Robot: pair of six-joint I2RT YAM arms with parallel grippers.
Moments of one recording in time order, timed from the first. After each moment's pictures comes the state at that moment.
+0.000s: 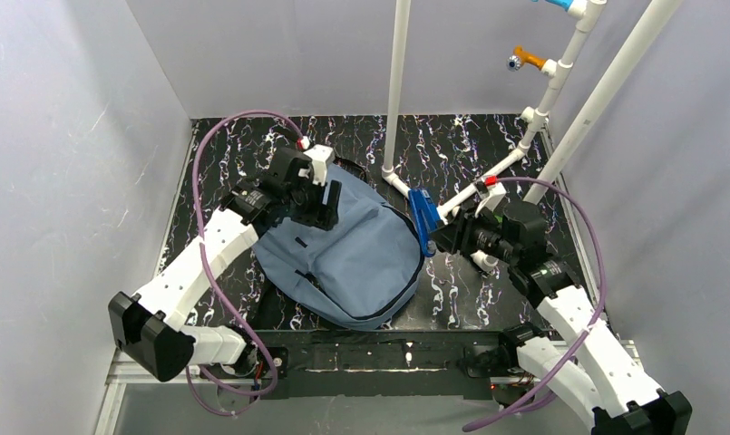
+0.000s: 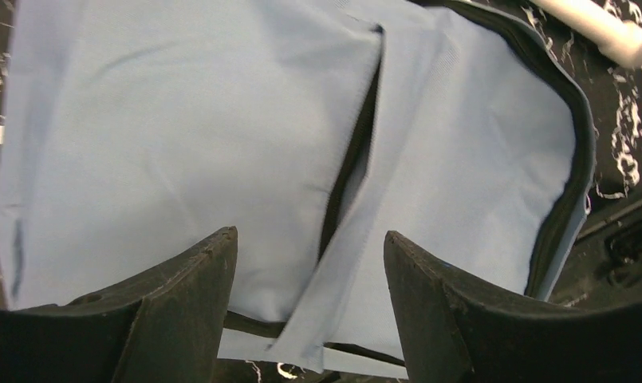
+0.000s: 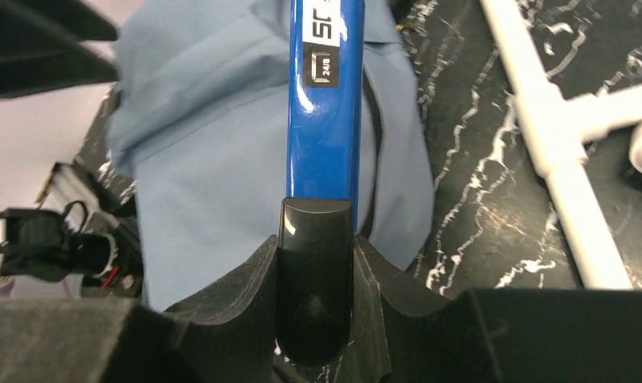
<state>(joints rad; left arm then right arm) -0.59 1.27 1.26 -0.82 0.04 -0.18 0.41 0.74 0.63 -0.27 -0.37 0.41</state>
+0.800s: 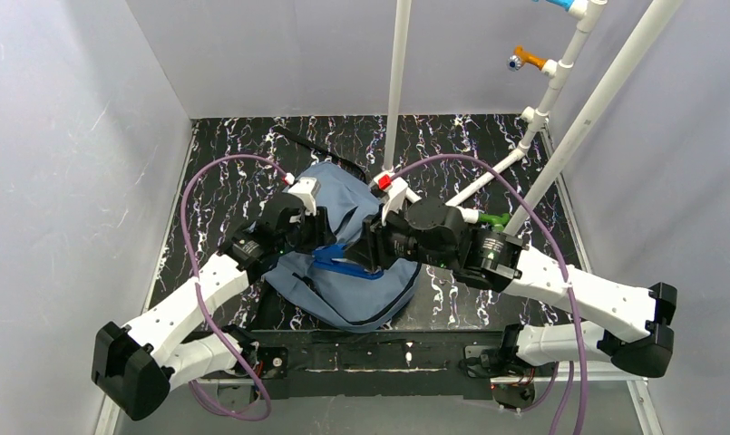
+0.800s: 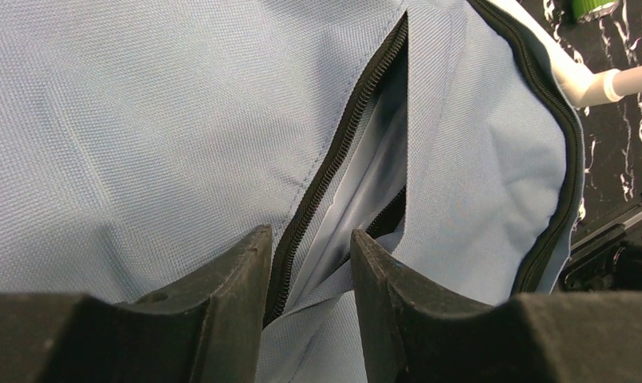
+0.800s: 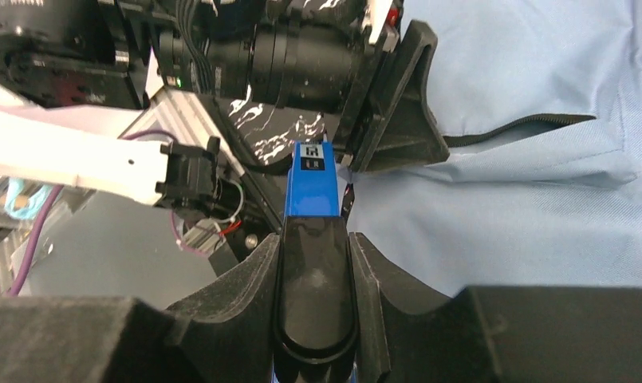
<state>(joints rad) -0.62 1.06 0.83 -0.46 0.03 -0.41 1.16 1.15 1.19 -0.40 -0.02 0.44</state>
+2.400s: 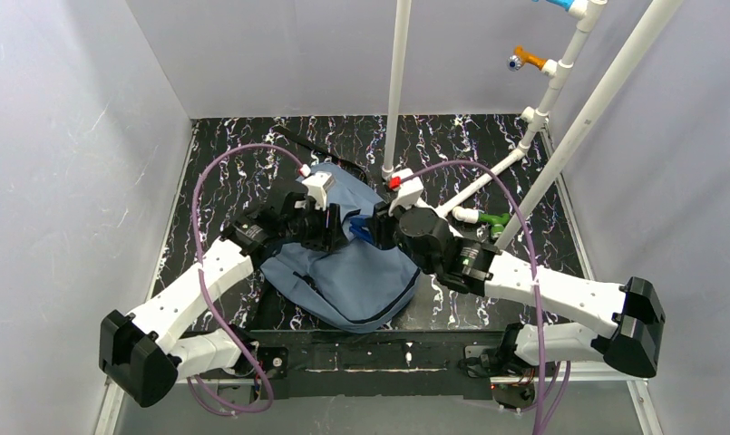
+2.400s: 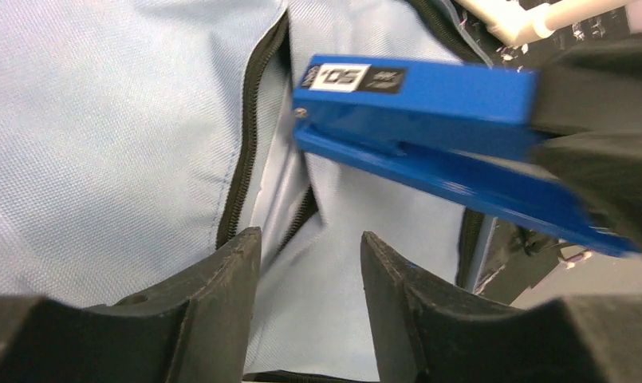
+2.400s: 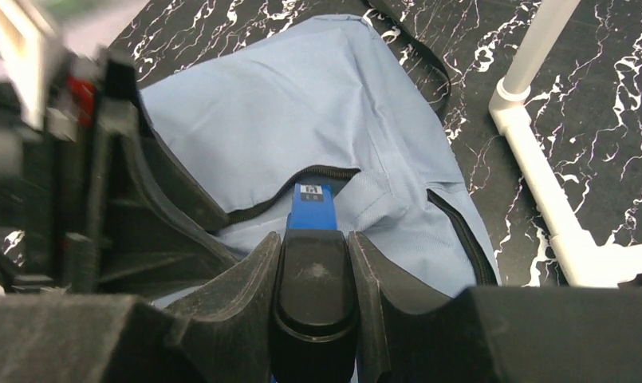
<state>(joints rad) -0.60 1.13 0.92 -0.52 0.22 -0.34 1.13 1.20 0.99 -0.09 0.49 0.34</state>
